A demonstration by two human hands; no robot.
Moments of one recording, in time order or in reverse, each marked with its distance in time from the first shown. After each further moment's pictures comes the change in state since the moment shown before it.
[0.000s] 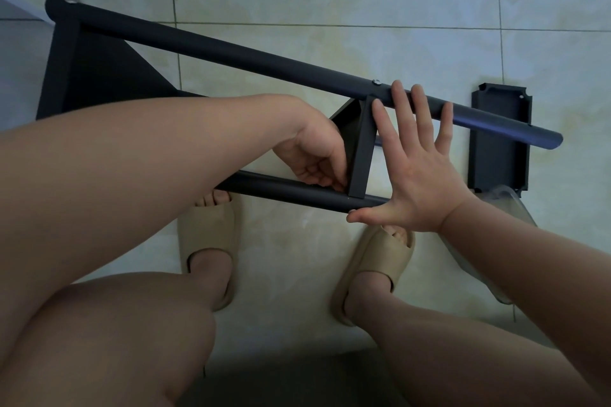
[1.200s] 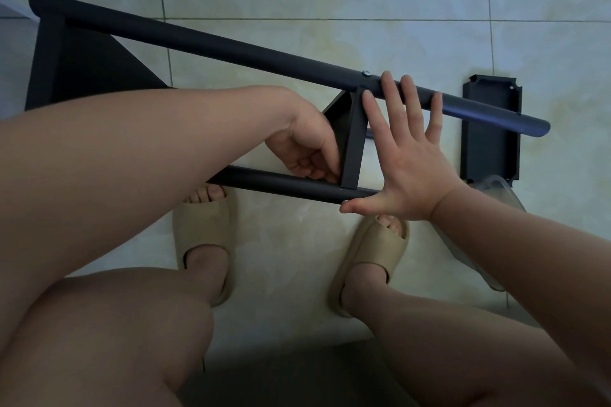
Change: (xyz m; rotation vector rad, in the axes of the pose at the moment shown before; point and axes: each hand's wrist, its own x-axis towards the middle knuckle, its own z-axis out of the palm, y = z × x) left_hand 0.002 0.000 -0.002 -0.005 -0.023 -0.033; right_hand 0.000 0.001 0.002 -0.010 0.014 -0.001
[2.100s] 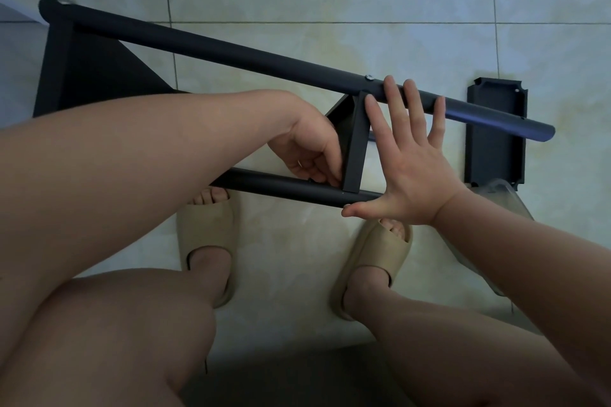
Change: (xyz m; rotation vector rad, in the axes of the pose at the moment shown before) left_hand 0.000 0.000 -0.001 0.094 0.000 0.005; right_hand -0.001 0.000 0.000 -0.006 0.004 -0.006
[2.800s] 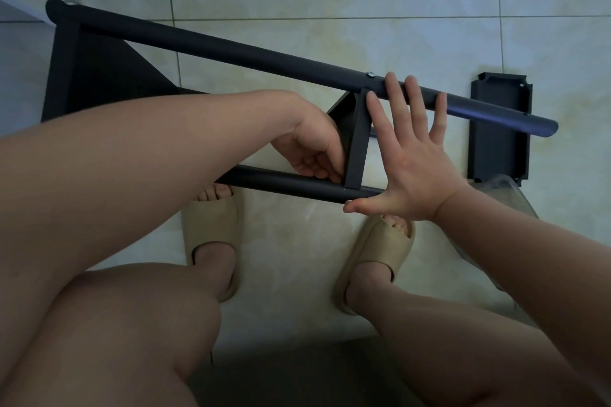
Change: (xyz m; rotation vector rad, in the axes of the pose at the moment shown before) left_hand 0.001 -0.001 0.002 -0.034 0.023 0.007; right_hand 0.000 -0.001 -0.002 0.012 -0.014 0.004
